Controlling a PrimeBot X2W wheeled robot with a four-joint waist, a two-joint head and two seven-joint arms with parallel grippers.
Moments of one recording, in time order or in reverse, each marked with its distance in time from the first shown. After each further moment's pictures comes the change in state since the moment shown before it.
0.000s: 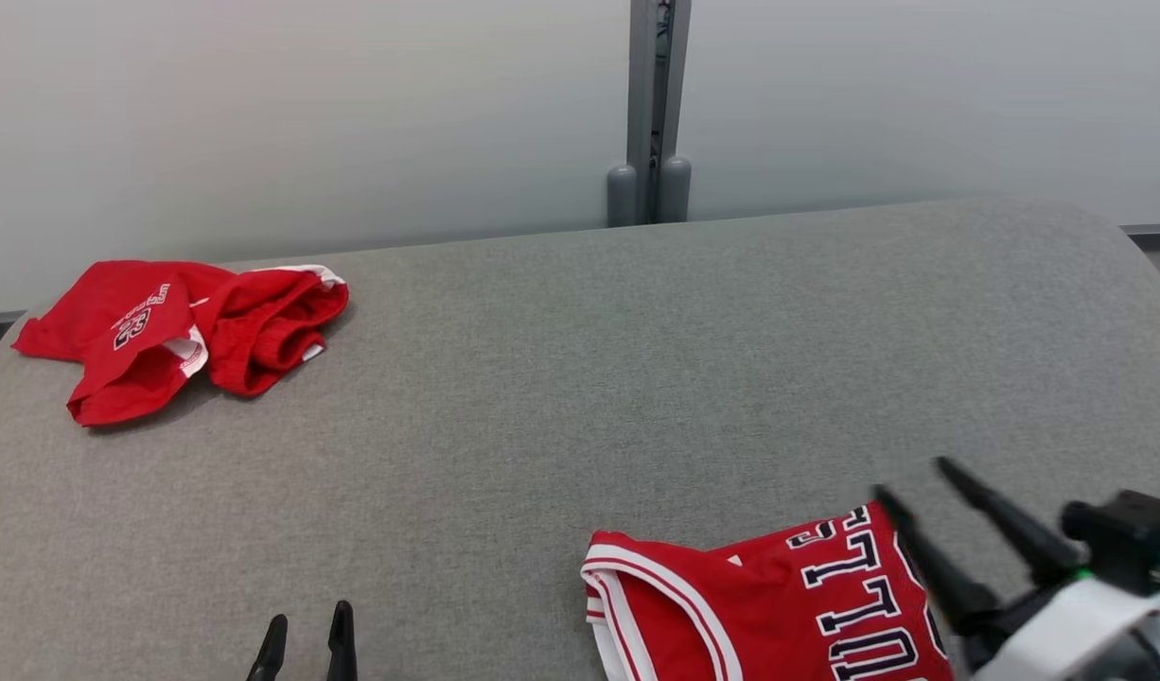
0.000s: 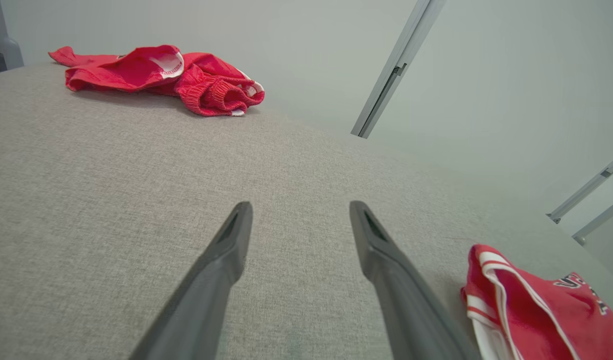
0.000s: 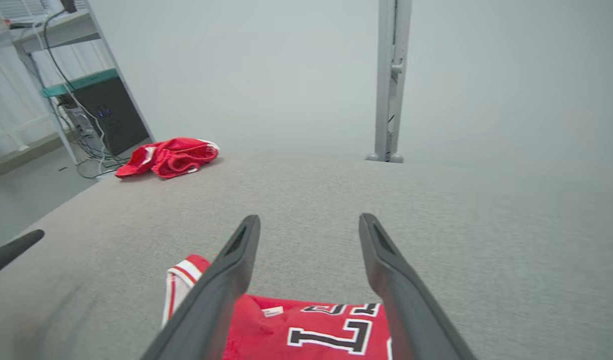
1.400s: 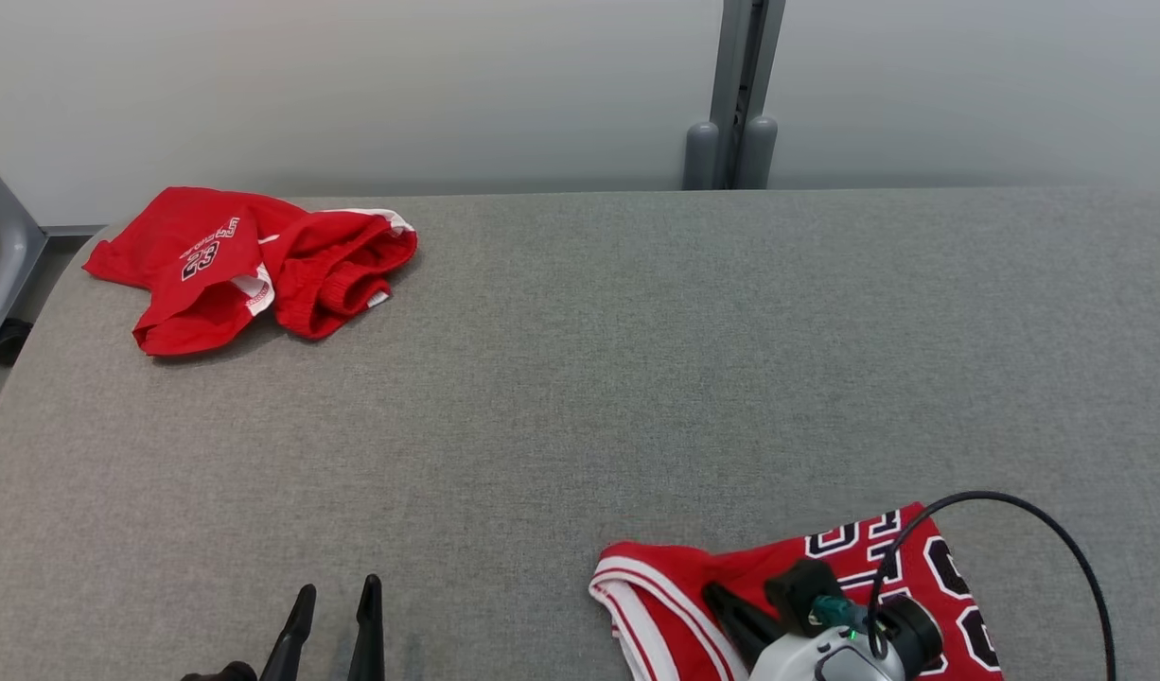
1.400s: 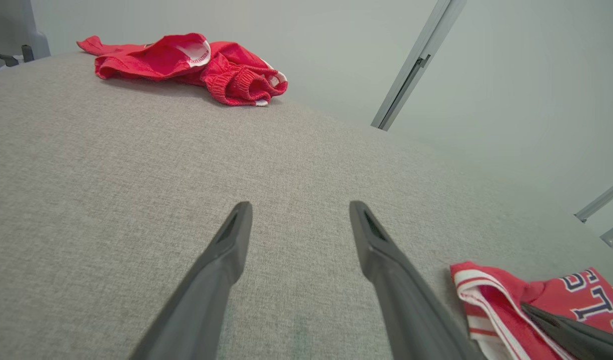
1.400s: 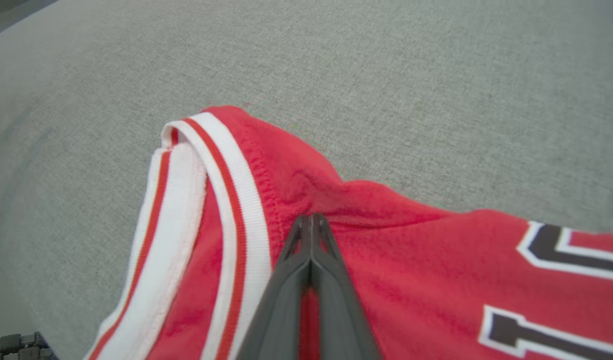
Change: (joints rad) left arm -0.061 0.000 -0.043 0.027 0.023 -0.010 0.000; right arm -0.291 0.340 0.281 0.862 -0.329 0.000 -0.218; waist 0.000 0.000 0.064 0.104
